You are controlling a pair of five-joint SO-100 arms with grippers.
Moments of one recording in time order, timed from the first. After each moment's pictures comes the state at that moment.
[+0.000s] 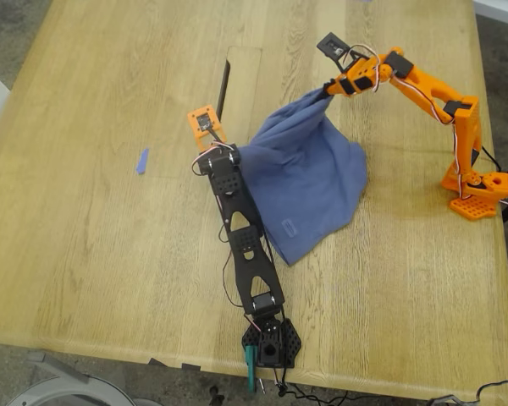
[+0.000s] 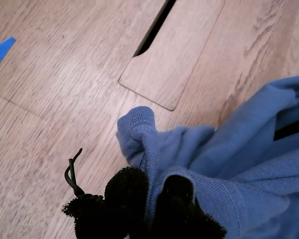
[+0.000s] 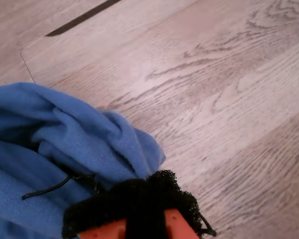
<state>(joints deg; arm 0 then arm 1) -20.6 44.6 -12.6 104.1 -94.1 27.8 73.0 40.9 76.0 -85.5</state>
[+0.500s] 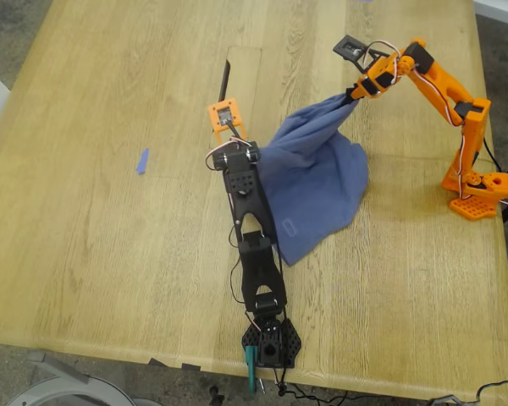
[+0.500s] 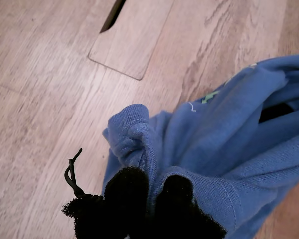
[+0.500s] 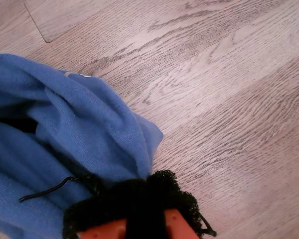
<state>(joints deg) -13.6 73.9 22.3 104.2 -94.9 25.2 85.0 42.0 96.2 -85.5</state>
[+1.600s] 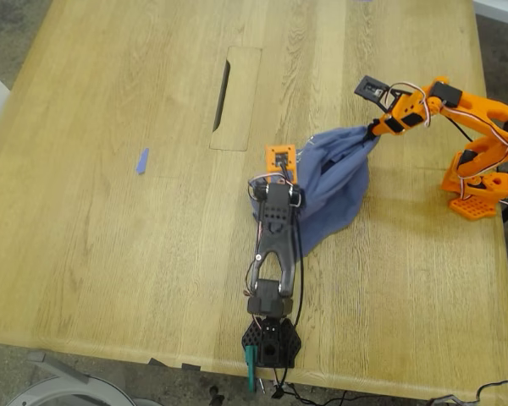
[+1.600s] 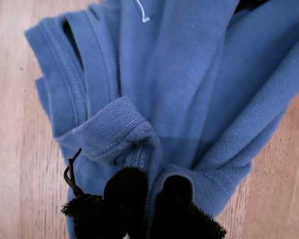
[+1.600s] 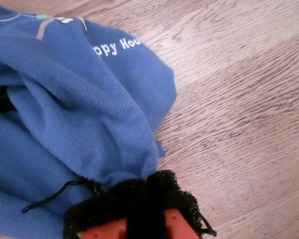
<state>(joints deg) 9.1 116.8 92.5 92.8 -97.5 16.3 127.2 112.9 63.6 -84.8</state>
